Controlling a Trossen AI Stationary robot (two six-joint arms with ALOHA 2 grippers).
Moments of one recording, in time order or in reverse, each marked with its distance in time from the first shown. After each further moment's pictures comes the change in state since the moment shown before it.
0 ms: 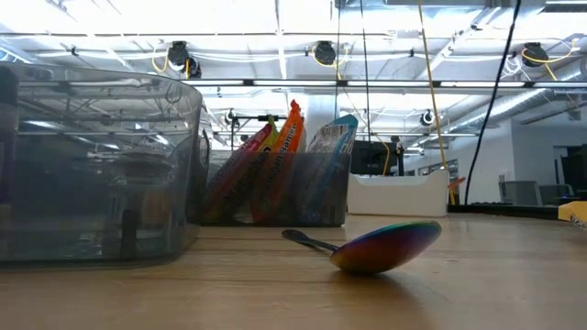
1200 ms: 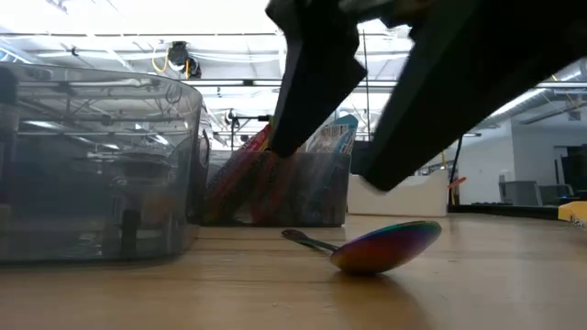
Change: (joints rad) left arm -0.185 -0.002 0.000 -0.450 -0.317 -0.268; right arm 0.223 0.561 0.221 -0.861 0.166 -0.358
